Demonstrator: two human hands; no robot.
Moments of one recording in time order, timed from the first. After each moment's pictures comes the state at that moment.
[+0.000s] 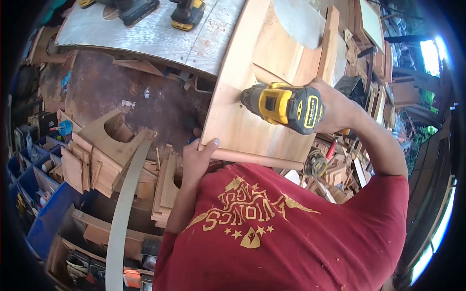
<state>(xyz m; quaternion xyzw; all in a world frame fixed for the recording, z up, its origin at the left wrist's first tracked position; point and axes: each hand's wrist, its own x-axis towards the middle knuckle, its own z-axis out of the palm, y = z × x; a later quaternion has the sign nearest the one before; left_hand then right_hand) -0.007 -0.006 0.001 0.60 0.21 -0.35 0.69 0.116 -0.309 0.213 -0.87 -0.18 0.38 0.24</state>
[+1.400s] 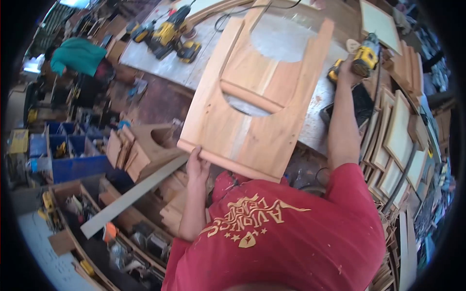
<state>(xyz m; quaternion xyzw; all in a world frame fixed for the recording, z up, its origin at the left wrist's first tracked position) -0.090 -0.114 -0.007 0.39 0.43 -0.04 0.82 0.162 -0.670 0.005 -0.68 0.35 -0.51 0.39</state>
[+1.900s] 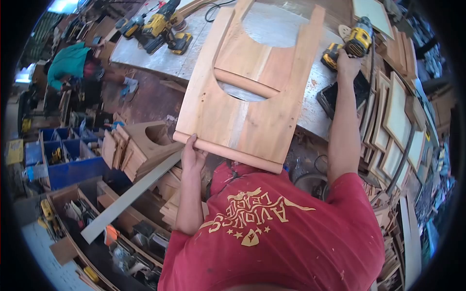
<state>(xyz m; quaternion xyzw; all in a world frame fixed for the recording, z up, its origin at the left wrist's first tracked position) -0.086 -0.108 -0.002 0.41 0.39 -0.10 0.82 0.097 -0.654 0.037 -0.74 0.39 -0.38 0.39</state>
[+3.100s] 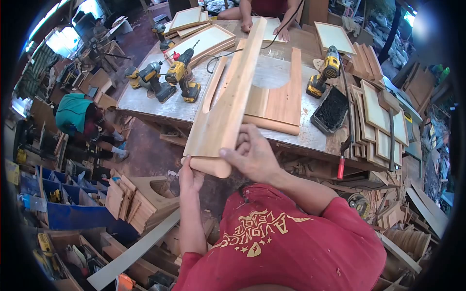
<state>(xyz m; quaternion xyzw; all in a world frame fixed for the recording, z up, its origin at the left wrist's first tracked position) -0.019 -0.025 0.039 0.37 0.20 -0.15 0.89 -0.083 -0.253 0.202 -0.74 0.02 -0.05 0.67</state>
